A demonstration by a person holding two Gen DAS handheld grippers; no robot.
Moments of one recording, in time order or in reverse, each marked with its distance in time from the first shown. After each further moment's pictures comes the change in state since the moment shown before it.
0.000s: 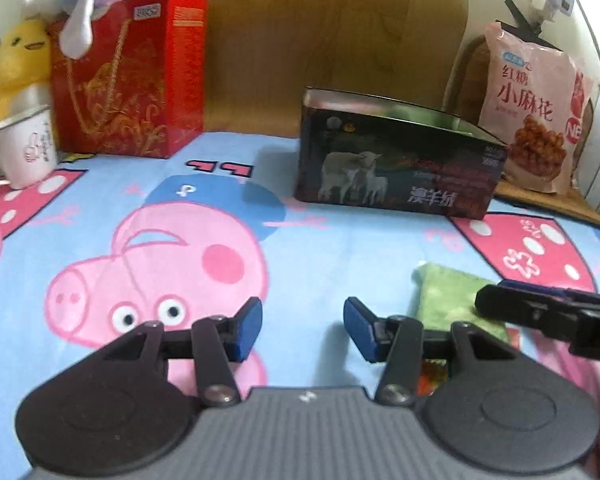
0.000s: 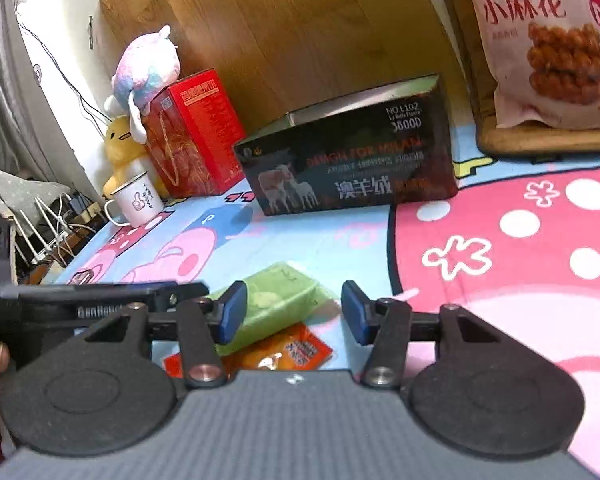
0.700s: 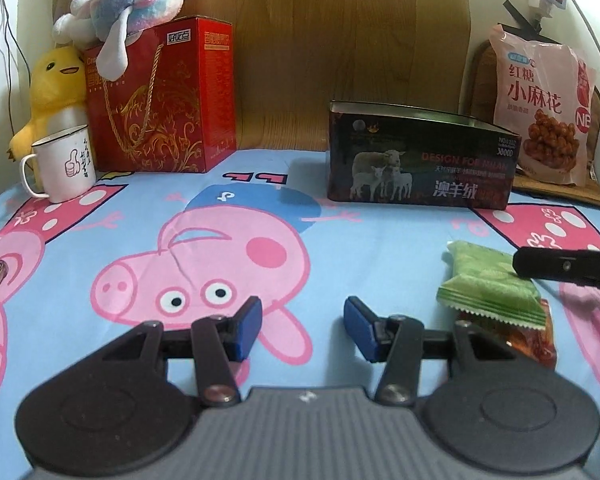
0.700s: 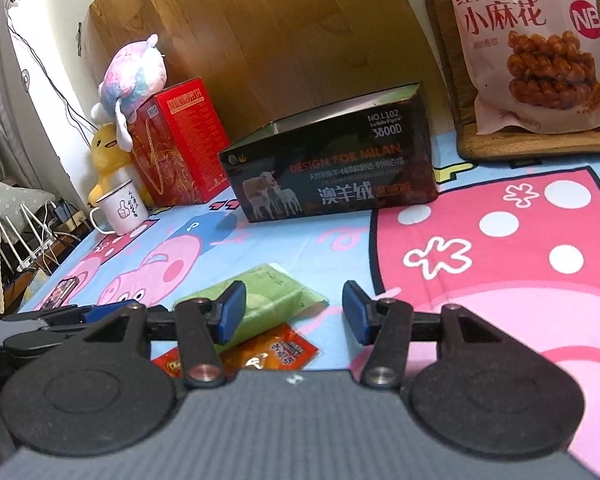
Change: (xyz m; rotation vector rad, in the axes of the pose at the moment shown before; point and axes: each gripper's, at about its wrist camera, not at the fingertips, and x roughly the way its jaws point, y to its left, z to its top) left arm -0.014 0.005 -0.023 0.051 -0.087 0.081; right arm -0.009 -0.002 -0.007 0.010 -0.045 -0.060
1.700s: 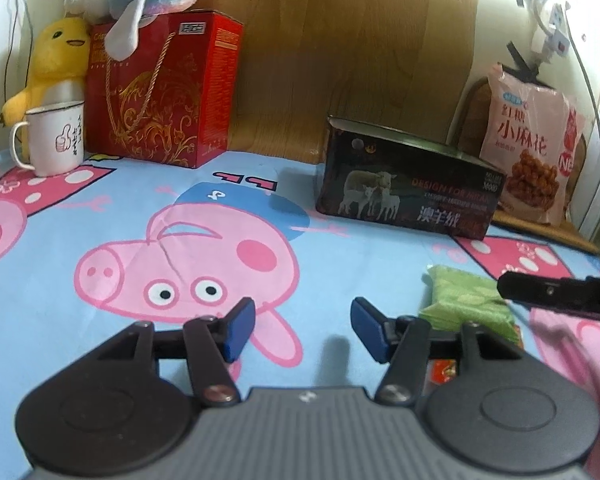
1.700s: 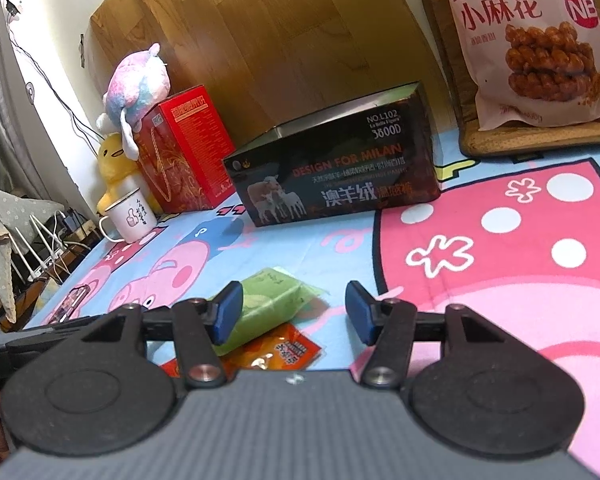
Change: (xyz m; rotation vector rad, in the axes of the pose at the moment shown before) left arm -0.005 0.021 -0.003 -0.128 -0.038 -0.122; right arm -0.002 -0.006 0.001 0.037 -0.004 0.040
